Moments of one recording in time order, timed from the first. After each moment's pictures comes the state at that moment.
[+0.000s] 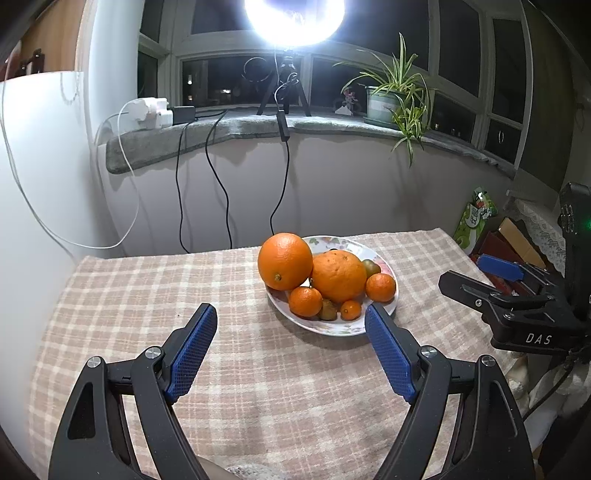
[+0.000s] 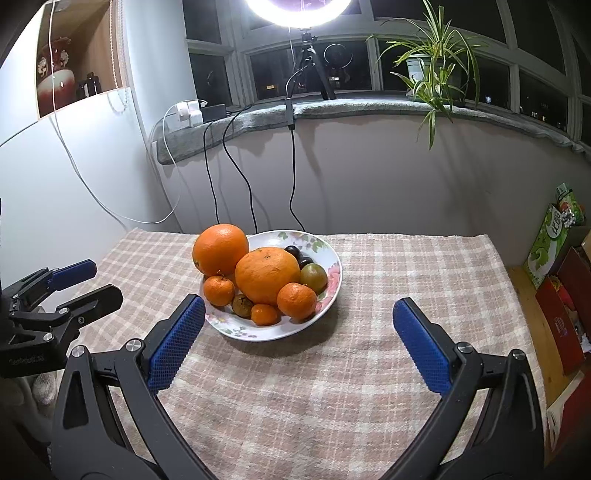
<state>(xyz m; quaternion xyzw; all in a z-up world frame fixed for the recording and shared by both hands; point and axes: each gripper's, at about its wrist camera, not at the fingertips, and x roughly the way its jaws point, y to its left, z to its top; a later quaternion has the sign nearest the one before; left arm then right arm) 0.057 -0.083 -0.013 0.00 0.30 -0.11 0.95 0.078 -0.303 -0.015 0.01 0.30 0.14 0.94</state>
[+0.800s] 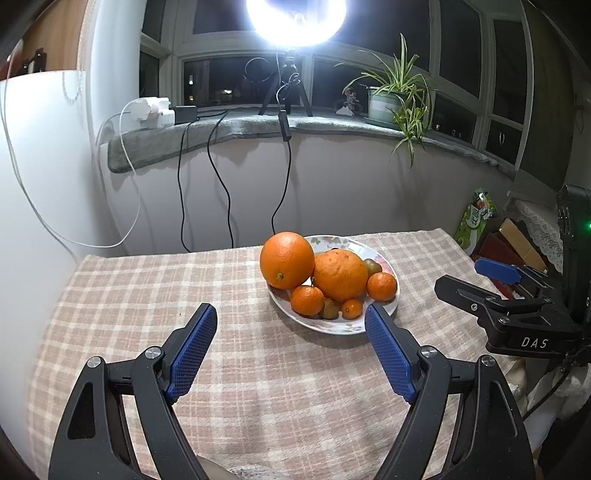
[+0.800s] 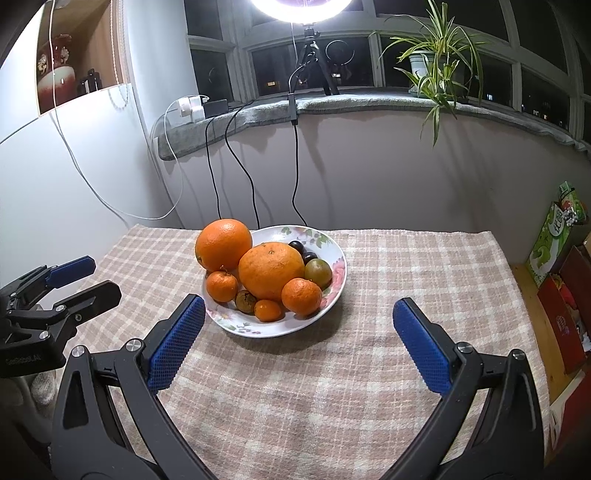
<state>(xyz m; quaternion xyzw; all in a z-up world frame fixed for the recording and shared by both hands) 0.057 -0.081 -0.013 0.00 0.30 -0.11 0.95 0.079 -0.299 -0.019 0.01 0.31 0.14 0.94</state>
